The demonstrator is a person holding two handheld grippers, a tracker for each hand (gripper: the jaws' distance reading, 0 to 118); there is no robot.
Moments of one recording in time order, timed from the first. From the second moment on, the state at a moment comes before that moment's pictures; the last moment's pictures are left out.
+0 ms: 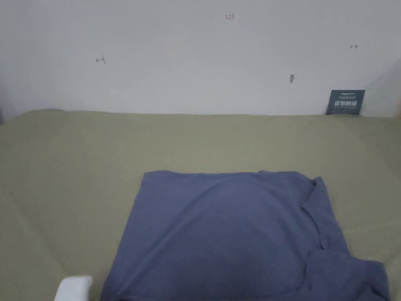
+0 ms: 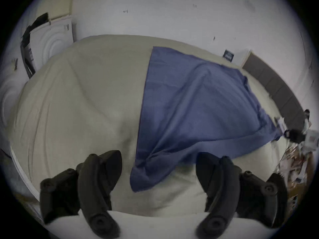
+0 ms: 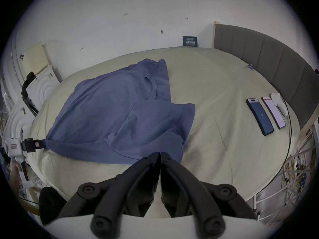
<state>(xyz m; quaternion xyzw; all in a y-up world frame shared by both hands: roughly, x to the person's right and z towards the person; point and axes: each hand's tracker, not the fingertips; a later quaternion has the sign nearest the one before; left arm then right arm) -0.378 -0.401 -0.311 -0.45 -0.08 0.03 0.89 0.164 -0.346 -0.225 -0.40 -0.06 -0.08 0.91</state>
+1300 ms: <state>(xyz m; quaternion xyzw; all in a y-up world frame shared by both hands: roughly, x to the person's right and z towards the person) -0.372 -0.324 -0.429 -0.39 -0.09 0.08 0.91 0.175 -0.317 -0.363 -0.34 -0.03 0.03 0.94</state>
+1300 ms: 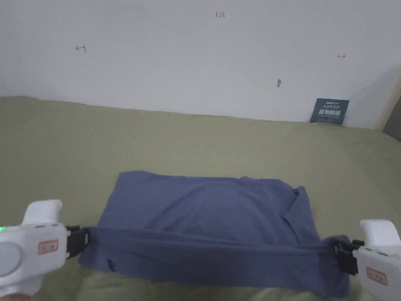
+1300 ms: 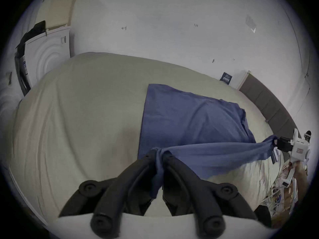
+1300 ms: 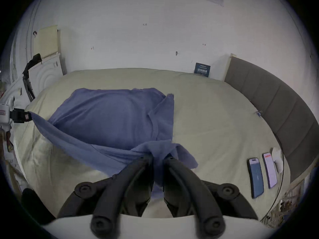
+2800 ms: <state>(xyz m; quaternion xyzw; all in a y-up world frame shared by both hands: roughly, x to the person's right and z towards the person) -0.383 -0.367 -0.418 -0.42 -0.05 0.09 0.90 0.151 -0.357 -0.315 -0.39 -0.05 -0.03 0.92</state>
